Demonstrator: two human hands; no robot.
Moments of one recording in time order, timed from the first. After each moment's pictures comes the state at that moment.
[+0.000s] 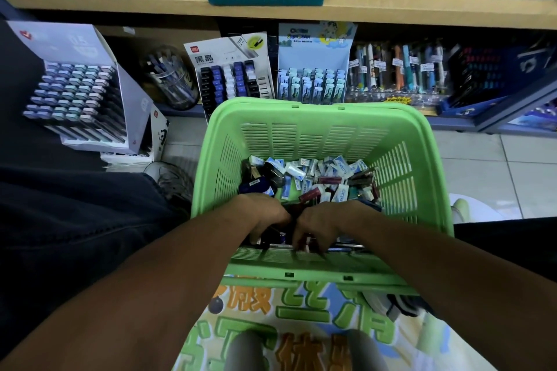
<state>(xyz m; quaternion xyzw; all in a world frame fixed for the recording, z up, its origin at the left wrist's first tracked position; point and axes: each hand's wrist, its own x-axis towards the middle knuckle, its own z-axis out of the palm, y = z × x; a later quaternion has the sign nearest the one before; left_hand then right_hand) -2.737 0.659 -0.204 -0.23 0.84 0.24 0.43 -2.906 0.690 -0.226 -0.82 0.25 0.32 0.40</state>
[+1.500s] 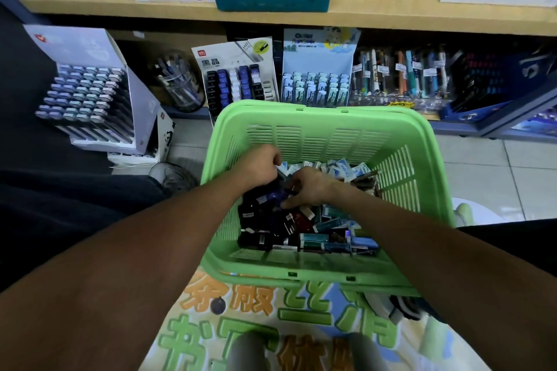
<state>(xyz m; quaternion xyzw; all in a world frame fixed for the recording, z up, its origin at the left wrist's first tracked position) -2.736 0.609 -0.181 -0.58 0.75 0.32 0.04 -2.896 0.658 -0.200 -0.63 0.57 0.01 0.53</state>
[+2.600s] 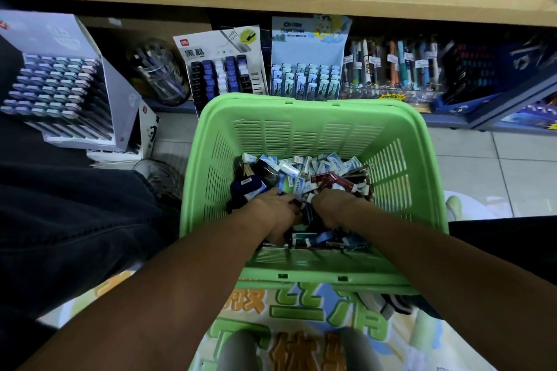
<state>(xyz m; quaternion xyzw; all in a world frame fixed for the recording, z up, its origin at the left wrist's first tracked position) -2.773 0.676 -0.223 -0.19 0.89 0.15 0.39 -2.925 0.691 -0.213 -0.73 0.51 0.37 0.28</state>
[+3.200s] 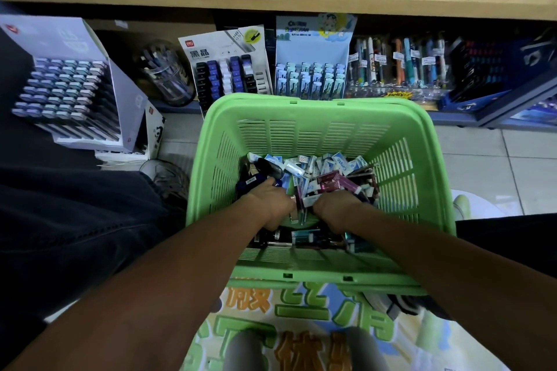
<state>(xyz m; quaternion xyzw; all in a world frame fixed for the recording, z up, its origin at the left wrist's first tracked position) -2.757 0.662 -0.219 -0.25 0.89 0.14 0.35 -2.923 0.699 -0.224 -0.78 0.45 0.37 0.22</state>
